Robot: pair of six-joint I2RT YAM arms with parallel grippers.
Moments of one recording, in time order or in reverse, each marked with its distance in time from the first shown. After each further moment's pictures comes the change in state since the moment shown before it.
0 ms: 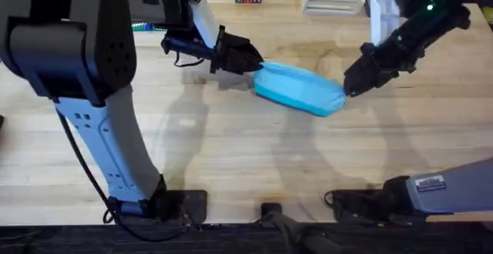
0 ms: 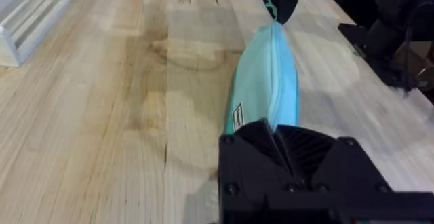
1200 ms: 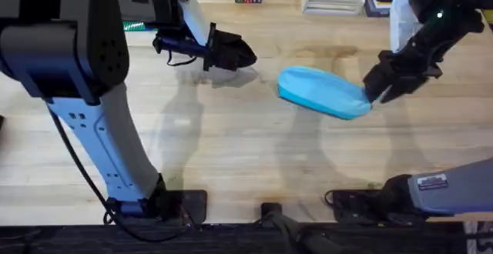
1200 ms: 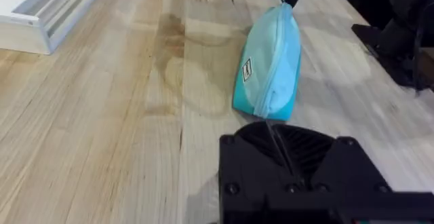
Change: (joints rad) left arm 0.050 0.000 0.000 0.007 0.003 0.000; right arm -0.094 0.000 -0.024 -0.003 0.219 0.094
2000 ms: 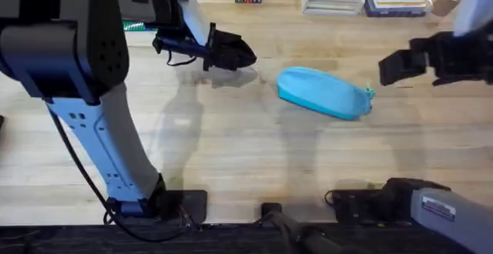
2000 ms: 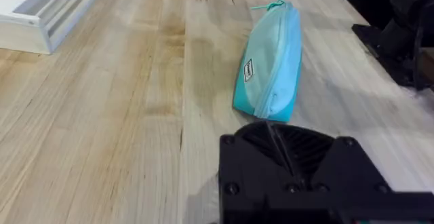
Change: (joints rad) left arm 0.000 0.000 0.000 0.000 0.000 0.000; right arm -0.003 -0.452 0.000 -0.033 0.021 -0.004
